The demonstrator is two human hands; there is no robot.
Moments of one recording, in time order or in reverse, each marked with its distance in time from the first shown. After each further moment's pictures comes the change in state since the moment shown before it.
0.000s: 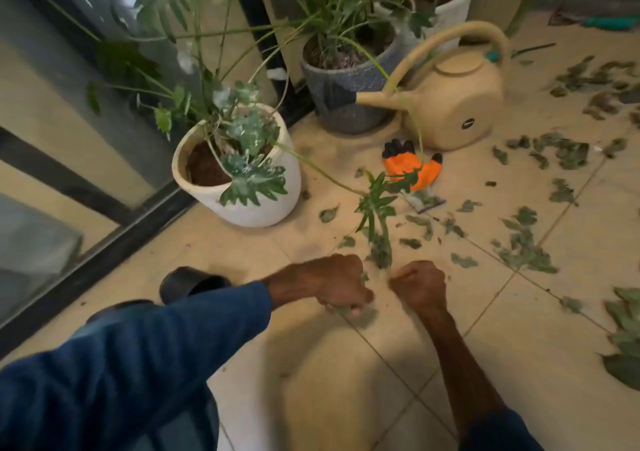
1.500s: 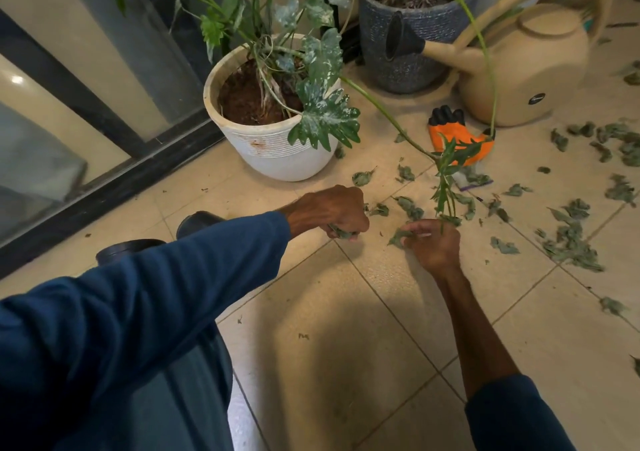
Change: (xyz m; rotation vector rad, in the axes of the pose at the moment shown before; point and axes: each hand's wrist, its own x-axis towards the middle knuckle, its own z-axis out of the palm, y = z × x) left_hand 0.031 -0.085 -0.034 -0.082 0.136 -0.151; right_hand 0.000 -0.036 0.029 0.151 -0.012 -0.246
